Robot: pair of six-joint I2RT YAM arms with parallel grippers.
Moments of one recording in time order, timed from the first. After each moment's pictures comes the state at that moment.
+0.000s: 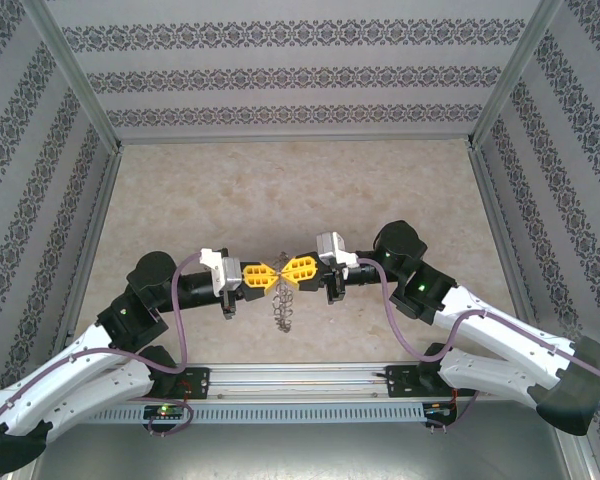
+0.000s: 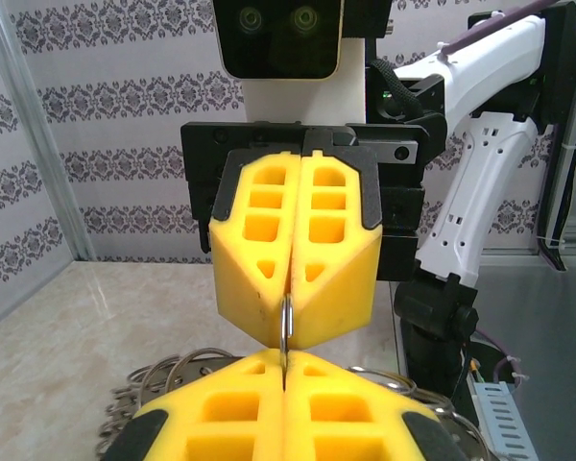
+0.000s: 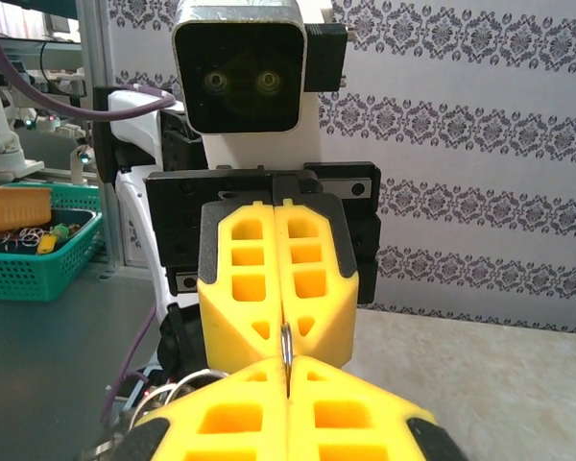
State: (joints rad) left arm -0.80 0.66 0.69 -0.03 0.53 0.11; right arm 0.86 0.98 0.78 0.24 -0.80 -0.06
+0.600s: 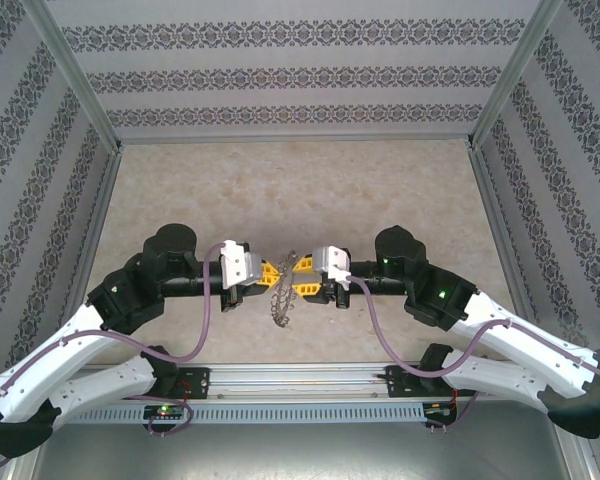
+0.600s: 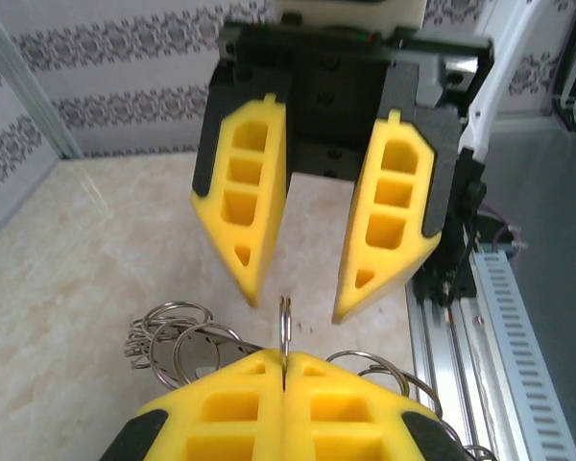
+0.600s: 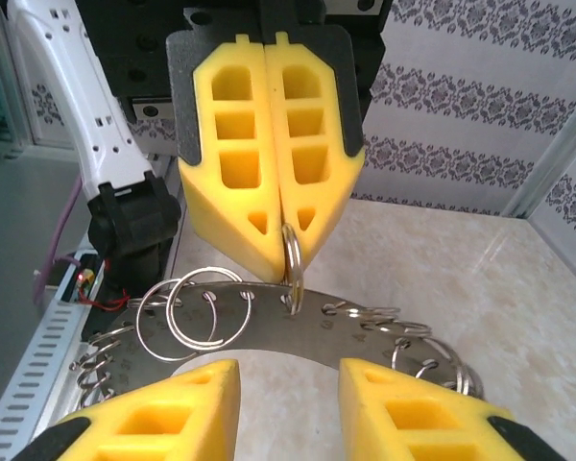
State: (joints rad) left arm -0.80 0.82 1.01 -0.57 0.50 0.37; right arm 0.93 0.89 0.88 -0.25 -0.50 -0.33
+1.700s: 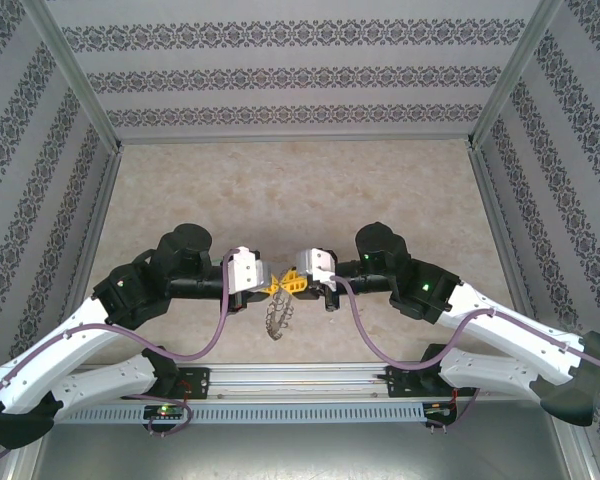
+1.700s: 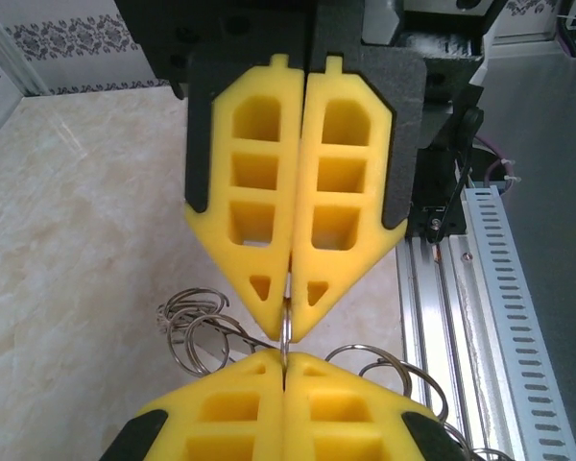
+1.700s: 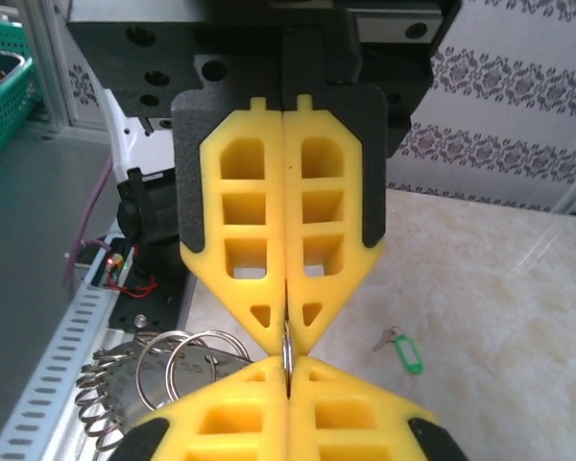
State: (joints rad) left arm -0.84 0.87 1.05 -0.71 0.44 0.42; right arm 0.96 0.99 0.92 -0.25 -0.55 -0.35
